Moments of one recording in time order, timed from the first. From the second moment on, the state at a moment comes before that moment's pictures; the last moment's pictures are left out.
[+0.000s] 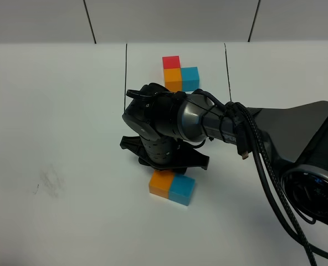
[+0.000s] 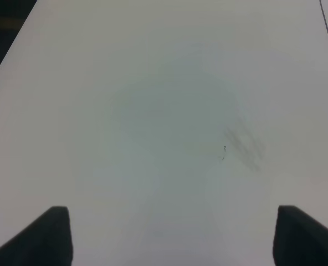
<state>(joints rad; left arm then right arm) 0.05 -0.01 -0.51 0.08 1.08 -0.11 0.88 2.26 -1.66 -0.21 0.99 1.34</state>
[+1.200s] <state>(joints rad) 0.05 -0.01 -0.51 0.08 1.08 -0.11 0.62 1.69 -1.66 -1.20 1.01 1.15</state>
